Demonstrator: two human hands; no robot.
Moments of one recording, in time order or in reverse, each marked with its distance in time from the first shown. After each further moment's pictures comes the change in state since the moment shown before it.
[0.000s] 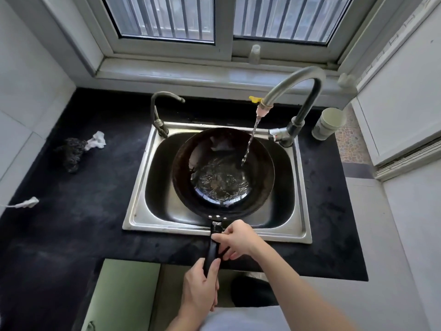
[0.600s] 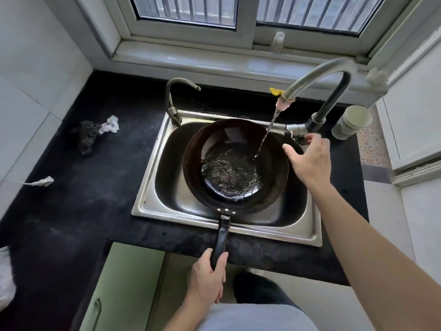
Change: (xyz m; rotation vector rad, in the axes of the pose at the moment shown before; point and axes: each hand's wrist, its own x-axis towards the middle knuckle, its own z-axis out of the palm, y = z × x) left_hand 0.001 0.006 0.003 -0.013 -0.062 -0.109; right_hand 0.026 -0.041 -0.169 -0.238 1.034 -0.312
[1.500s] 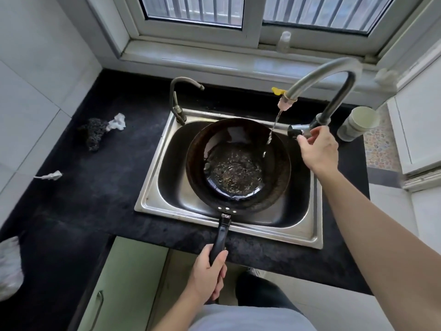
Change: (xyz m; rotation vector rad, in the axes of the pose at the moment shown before) left_hand 0.005 -0.001 0.001 -0.270 -0.138 -0.112; right_hand 0.036 0.004 -0.007 0.045 -0.030 0.030
